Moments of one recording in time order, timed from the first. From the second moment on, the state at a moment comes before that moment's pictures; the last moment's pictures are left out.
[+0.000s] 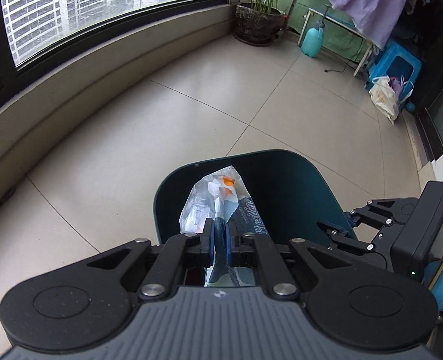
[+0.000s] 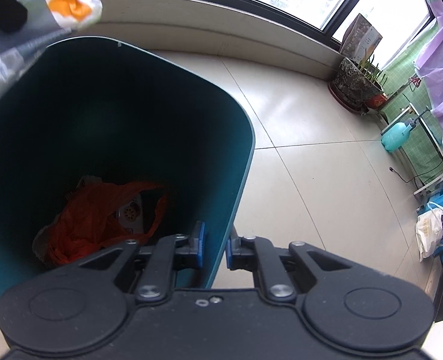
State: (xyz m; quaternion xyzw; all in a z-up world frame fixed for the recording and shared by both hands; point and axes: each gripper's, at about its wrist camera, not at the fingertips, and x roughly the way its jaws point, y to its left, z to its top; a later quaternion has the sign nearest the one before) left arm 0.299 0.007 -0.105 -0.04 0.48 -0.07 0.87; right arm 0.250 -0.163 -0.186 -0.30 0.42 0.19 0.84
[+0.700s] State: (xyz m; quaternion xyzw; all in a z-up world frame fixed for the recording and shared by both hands) left arm 0.386 -0.090 -0.181 0.05 0.58 -0.08 0.81; right arm 0.315 -0.223 -0.192 -0.25 0.43 0.10 0.86
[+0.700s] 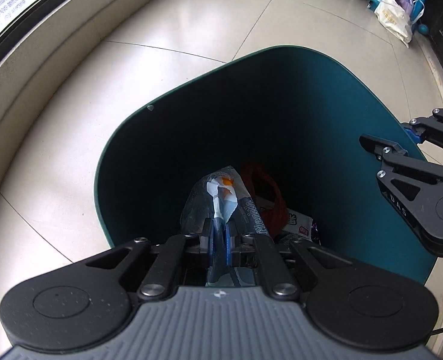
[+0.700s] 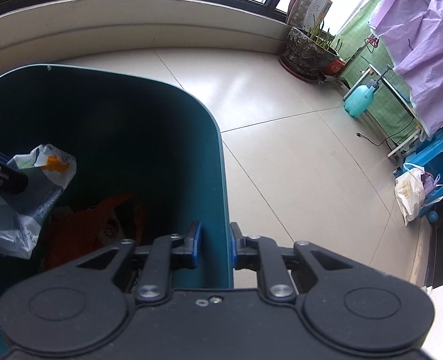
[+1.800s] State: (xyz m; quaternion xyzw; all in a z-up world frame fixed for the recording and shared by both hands) left arm 0.284 -0.040 -0.094 0.01 0.43 -0.09 0.90; right arm 0.222 -0.235 -0.102 -0.12 0.38 0.18 0.90
